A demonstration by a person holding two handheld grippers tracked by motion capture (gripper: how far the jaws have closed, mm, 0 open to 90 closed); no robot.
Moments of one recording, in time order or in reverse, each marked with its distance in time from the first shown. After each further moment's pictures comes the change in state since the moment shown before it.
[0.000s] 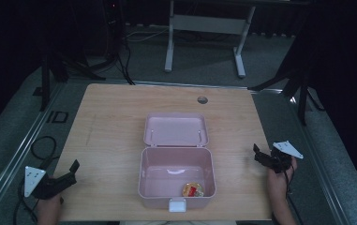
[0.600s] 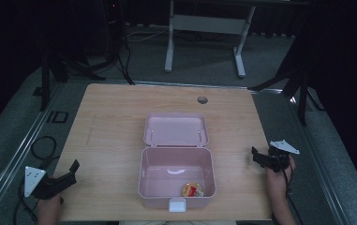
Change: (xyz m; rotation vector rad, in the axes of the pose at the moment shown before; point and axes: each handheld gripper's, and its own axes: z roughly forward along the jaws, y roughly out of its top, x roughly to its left) left arm 0.000 0.000 0.000 0.001 0.002 0.000; right arm 0.000 -0.002 0.009 0.142 -0.007 0.042
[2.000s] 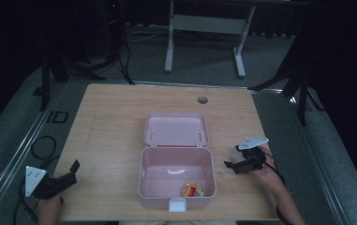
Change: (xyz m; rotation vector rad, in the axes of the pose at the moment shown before) left arm -0.001 0.000 0.000 0.004 0.002 0.005; right arm 0.075 0.034 -0.005 0.192 0.559 -0.486
